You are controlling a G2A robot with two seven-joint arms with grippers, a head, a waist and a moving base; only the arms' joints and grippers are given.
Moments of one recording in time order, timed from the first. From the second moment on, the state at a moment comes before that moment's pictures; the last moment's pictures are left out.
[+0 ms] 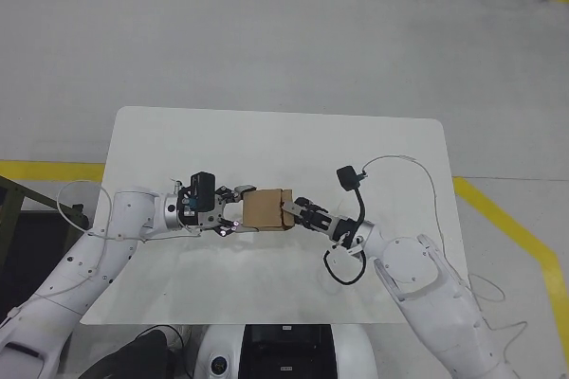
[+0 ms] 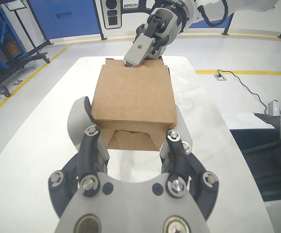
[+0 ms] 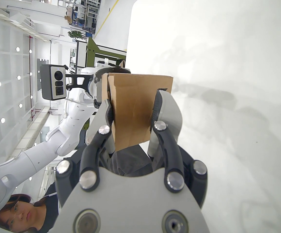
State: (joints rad) left arm 1.11 -0.81 -1.02 -1.43 1.51 -1.01 0.64; right arm -1.32 -1.23 1.06 -1.77 -0.11 0.02 0.61
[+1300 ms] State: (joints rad) left arm 1.10 -0.82 -1.02 -1.43 1.50 -1.01 0.62; right arm -1.44 -1.23 1.10 -1.84 0.01 -0.01 0.44
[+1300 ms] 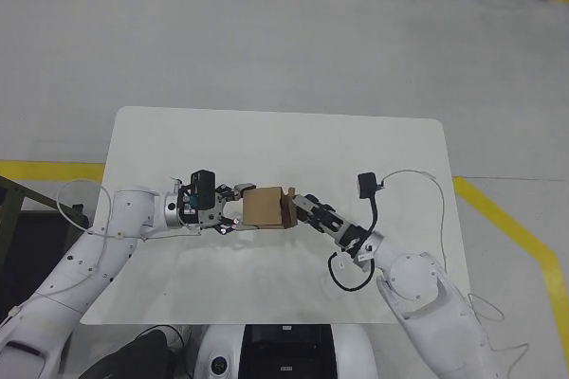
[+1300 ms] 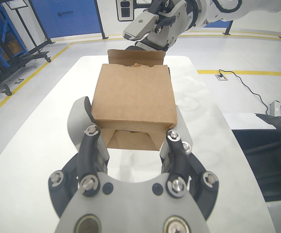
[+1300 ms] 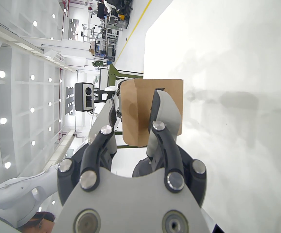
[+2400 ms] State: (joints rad) left arm 1.10 -0.82 -1.02 -1.43 1.50 -1.01 0.63; right arm -1.41 -1.23 1.06 -1.84 -0.09 0.04 0.50
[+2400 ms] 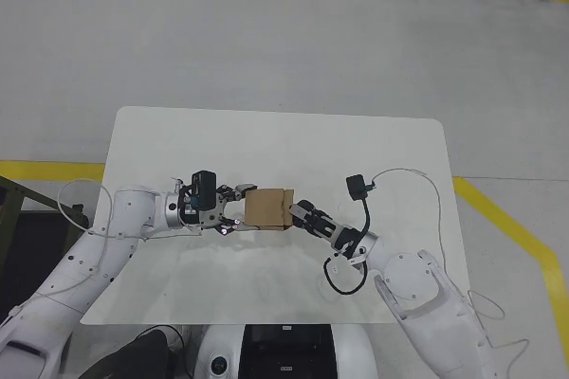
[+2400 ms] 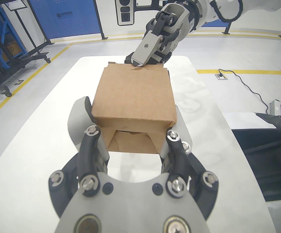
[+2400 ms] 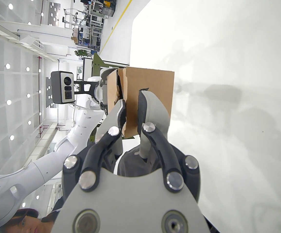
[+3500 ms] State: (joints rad) left arm 1.09 -0.82 -1.02 -1.42 1.50 -1.01 0.62; right arm -1.41 -1.24 1.03 -1.85 -0.07 0.00 0.47
